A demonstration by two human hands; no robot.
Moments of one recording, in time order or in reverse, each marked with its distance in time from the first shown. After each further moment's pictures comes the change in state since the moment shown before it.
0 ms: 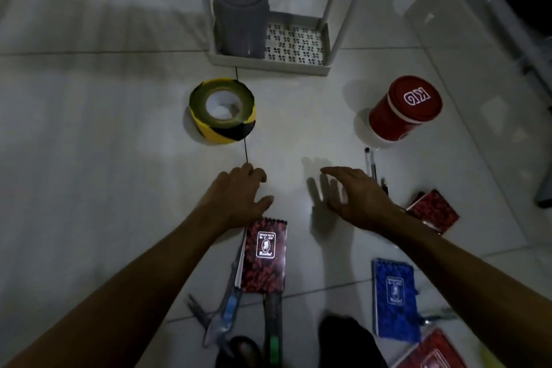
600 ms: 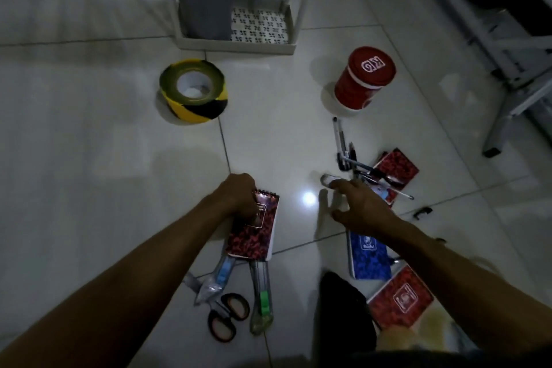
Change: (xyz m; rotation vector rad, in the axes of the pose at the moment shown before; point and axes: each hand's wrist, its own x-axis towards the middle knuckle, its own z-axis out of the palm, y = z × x) left_hand -0.023 0.060 0.011 -0.109 -0.490 -0.222; right_hand -0.108 0.003 0.018 0.066 -0.034 0.257
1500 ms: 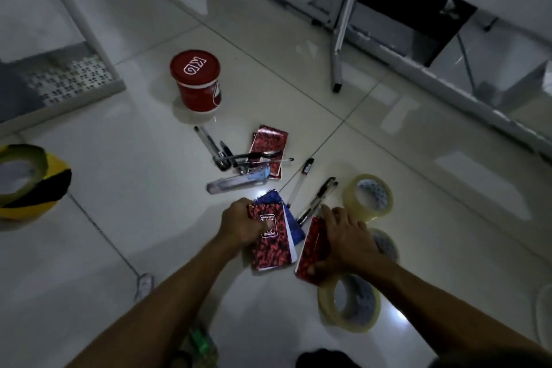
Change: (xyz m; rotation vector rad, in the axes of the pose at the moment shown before) left_hand 0.000 0.166 0.105 -0.444 -0.014 0.227; right_hand -0.167 0.085 0.049 -0.051 -0.042 0.591
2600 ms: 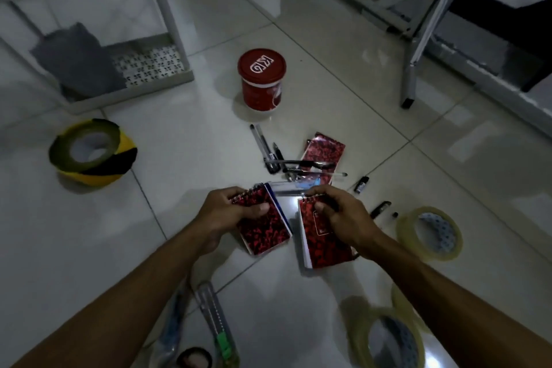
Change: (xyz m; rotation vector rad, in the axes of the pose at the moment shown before) left_hand -0.006 -0.019 -0.098 -0.456 0.090 -0.090; right_hand 0.070 -0.069 -0.049 0.907 0.058 -0.235
